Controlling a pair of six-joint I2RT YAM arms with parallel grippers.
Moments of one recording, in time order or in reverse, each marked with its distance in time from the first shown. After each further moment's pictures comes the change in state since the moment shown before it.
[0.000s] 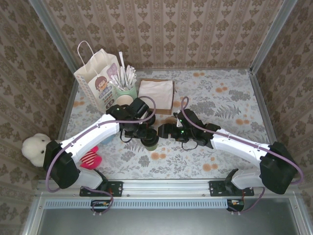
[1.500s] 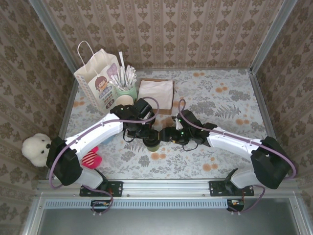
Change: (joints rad) left arm -0.017 0.044 -0.002 0.040 0.013 0.010; right arm -0.037 0.089 -0.024 0.004 -0.132 -0.049
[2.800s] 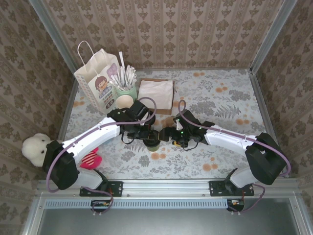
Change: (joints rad) left arm 0.014 -0.029 -0.089 0.104 0.037 0.012; right arm -0.015 0.052 0.022 -0.055 -0.024 0.068
